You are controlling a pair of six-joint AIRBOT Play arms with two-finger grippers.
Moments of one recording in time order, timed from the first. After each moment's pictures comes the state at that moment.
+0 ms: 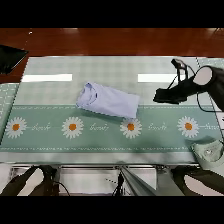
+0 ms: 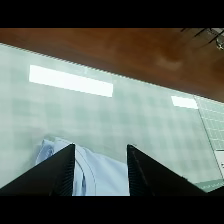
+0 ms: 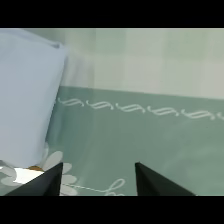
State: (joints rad) left arm 0.40 -0.93 1.09 0.52 -1.08 -1.10; right arm 0.10 -1.22 1.01 -1.24 1.12 1.63
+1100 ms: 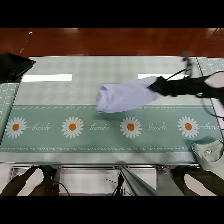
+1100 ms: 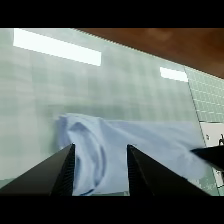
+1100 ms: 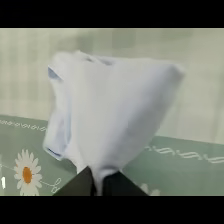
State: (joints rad) left arm 0.39 -0.94 1.07 0.55 -1.19 -1.16; right arm 0.00 -1.08 0.98 -0.80 1.00 1.44
